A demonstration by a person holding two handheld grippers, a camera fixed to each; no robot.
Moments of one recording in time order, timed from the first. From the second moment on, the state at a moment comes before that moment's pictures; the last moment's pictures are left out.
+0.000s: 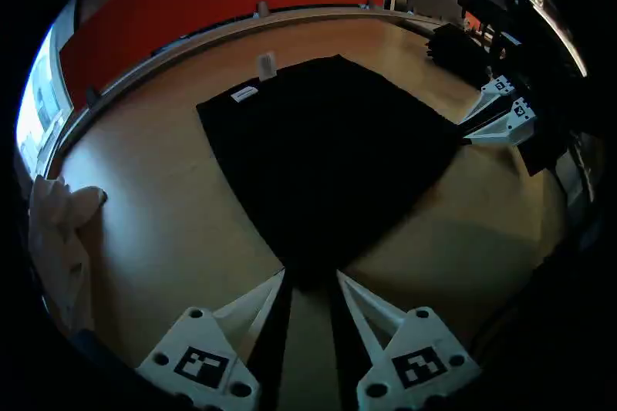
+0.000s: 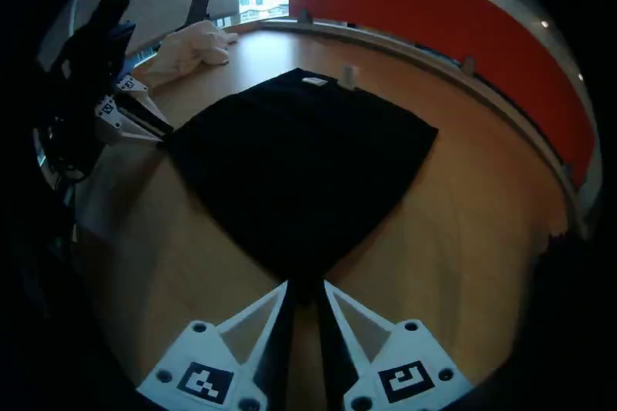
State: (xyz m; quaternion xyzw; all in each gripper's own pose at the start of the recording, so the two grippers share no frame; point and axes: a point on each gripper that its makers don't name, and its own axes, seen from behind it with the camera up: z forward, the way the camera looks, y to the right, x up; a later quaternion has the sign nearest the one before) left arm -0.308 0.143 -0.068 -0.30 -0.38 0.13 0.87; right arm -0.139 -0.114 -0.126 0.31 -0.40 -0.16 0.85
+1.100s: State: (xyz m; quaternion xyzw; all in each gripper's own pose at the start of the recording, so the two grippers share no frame) left arm -0.224 0.144 -0.109 -0.28 -0.39 0.08 0.87; right arm -0.043 -0.109 -0.150 0.31 -0.36 -0.16 0.86
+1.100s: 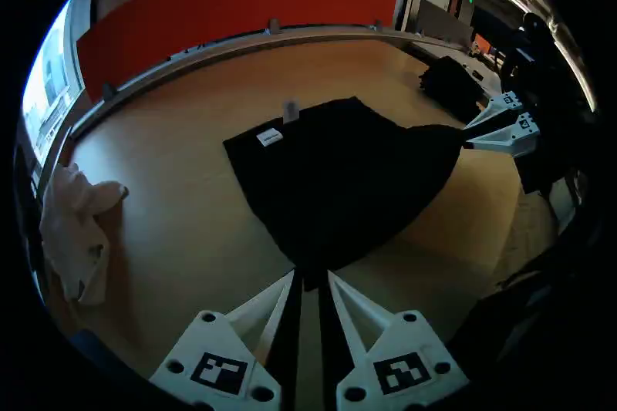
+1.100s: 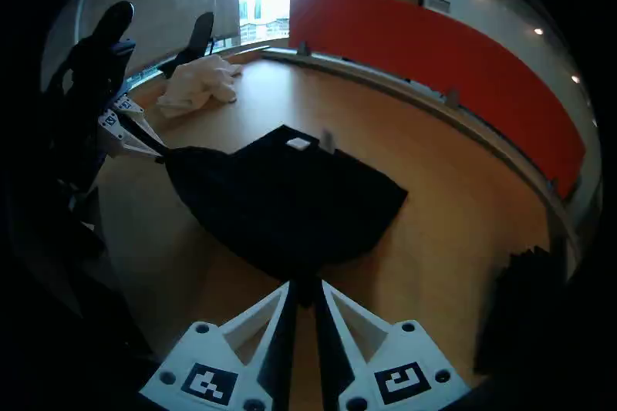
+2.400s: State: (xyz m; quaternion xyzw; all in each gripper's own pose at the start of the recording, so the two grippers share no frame) left arm -0.177 0.142 -0.143 -0.30 -0.41 0.06 0.86; right arm 0.011 -0.109 -0.190 0.33 -0.36 -0.15 0.86
